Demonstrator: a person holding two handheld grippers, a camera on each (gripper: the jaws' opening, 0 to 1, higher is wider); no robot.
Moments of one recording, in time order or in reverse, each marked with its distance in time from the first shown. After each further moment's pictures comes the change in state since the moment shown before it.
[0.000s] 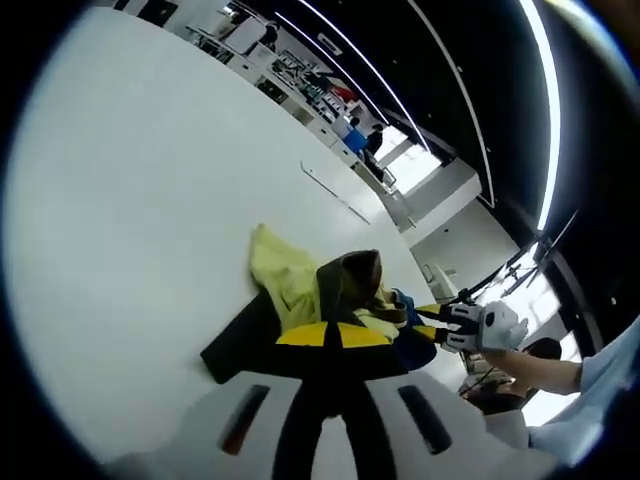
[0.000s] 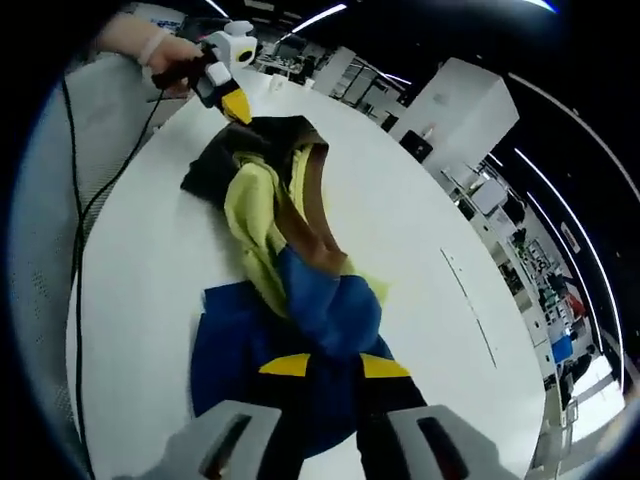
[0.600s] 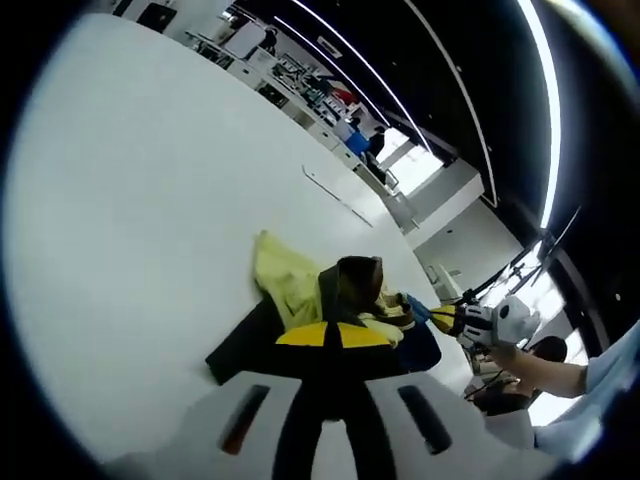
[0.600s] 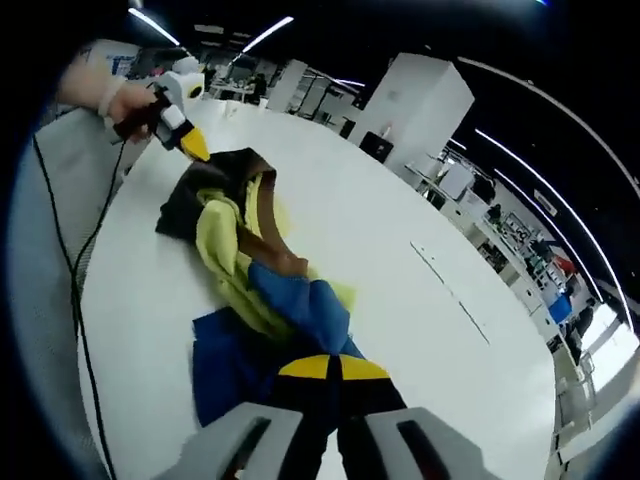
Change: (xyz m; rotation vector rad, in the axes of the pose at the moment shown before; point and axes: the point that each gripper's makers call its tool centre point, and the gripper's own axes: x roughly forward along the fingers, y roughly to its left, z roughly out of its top) left arm 0.000 0.002 0.005 0.028 -0.021 0.019; right arm -0.031 -0.016 0.010 0.264 -0.100 -0.078
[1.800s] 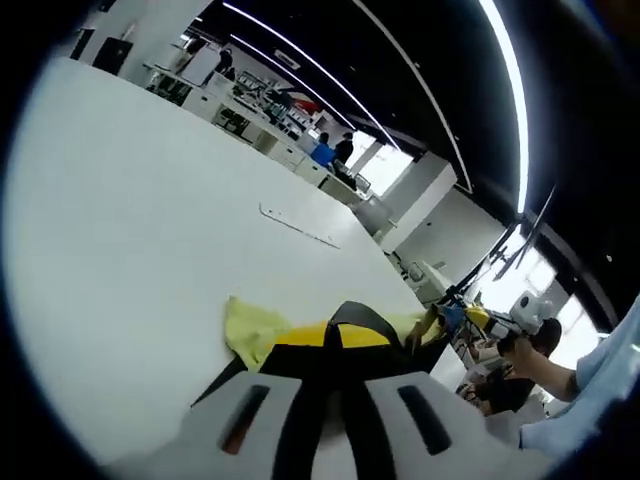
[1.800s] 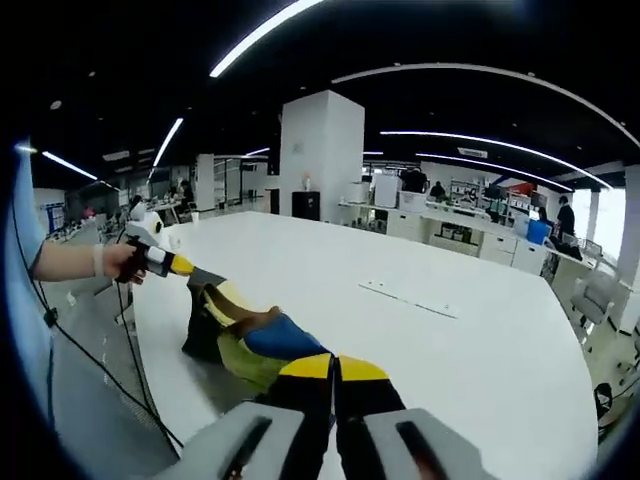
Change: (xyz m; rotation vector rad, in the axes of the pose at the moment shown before) left arm -0.008 -0.064 0.063 0.167 -0.026 -0.107; right arm -0.123 -0.043 0.053 0.439 -0.246 -0.105
